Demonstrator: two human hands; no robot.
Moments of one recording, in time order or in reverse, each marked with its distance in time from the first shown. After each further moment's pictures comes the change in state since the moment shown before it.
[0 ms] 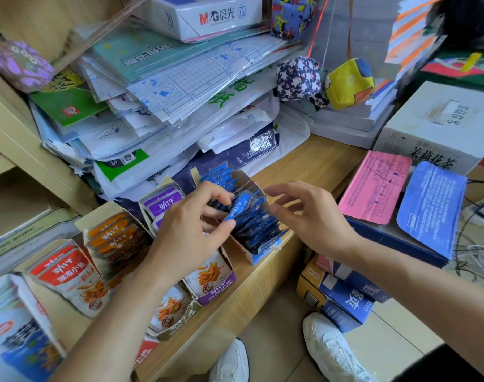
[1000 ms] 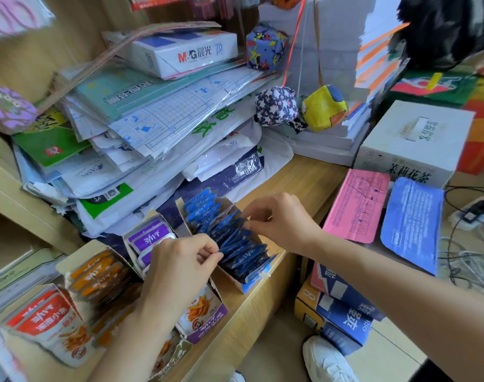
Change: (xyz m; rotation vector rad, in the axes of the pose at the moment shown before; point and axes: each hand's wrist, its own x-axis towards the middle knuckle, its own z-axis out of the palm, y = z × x) left_hand 0.005 -0.003 0.009 0.436 0.063 0.055; right_hand 0.043 0.002 0.001 -0.117 -0.101 0.076
